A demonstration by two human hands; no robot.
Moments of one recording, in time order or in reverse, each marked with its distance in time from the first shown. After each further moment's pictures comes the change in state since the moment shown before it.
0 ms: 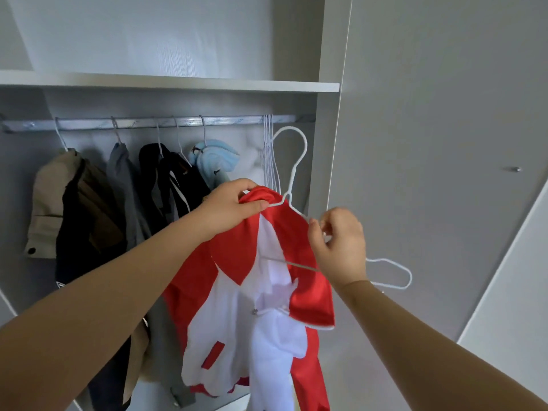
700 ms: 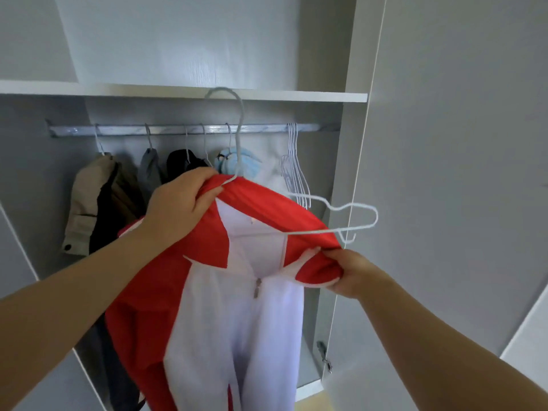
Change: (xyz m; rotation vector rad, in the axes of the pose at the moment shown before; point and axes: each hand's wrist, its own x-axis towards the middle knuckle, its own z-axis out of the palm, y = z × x) left_hand -0.043 -0.014 -0.082 0.705 0.416 0.378; right_hand 0.003 0.009 0.034 0.981 -0.482 1.616
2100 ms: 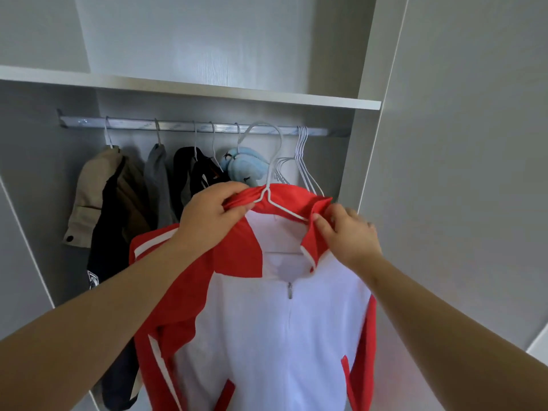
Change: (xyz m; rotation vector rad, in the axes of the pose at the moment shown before) left_hand -0.006 0.009 0.031 -0.346 -0.033 -0.216; right_hand -0.004 -0.035 0.026 -1.544 0.325 -0.881
